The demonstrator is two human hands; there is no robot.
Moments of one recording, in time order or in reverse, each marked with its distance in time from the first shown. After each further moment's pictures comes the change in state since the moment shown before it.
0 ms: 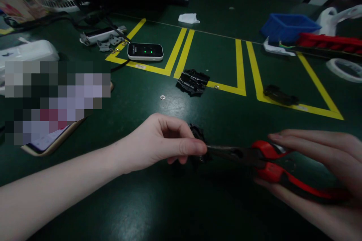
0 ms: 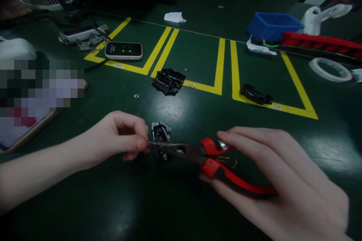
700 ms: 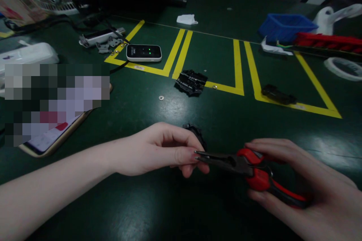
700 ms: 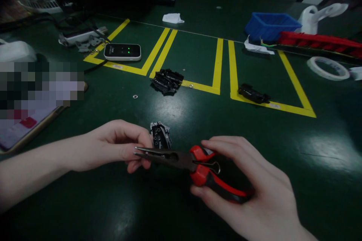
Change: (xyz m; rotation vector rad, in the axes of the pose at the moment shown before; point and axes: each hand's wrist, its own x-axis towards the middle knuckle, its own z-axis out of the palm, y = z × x) left_hand -0.006 0.005 -0.004 -0.043 -0.249 -0.025; right_hand 0.001 -0.020 0.014 0.225 -0.047 0.167
